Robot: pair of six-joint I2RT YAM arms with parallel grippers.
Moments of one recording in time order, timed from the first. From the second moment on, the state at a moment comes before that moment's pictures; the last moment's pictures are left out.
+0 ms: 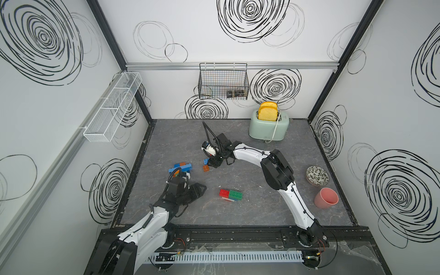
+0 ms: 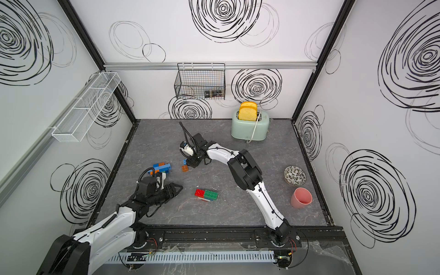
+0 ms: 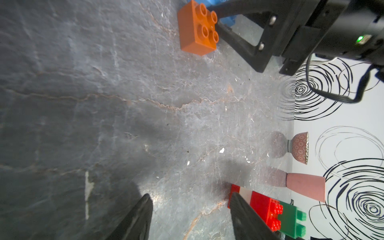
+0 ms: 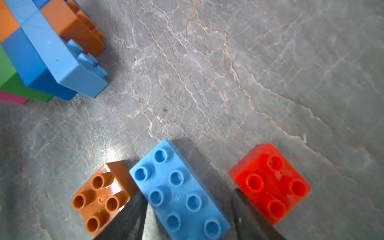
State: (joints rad) left arm -0.26 0.93 0.16 0.03 0.42 -0.85; right arm 0.78 2.42 1.91 -0.45 -0.29 -0.28
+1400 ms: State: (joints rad) left arm -0.32 0.95 0.16 0.07 0.40 -0.86; right arm 0.74 2.02 1.35 -0.51 -0.11 -0.19
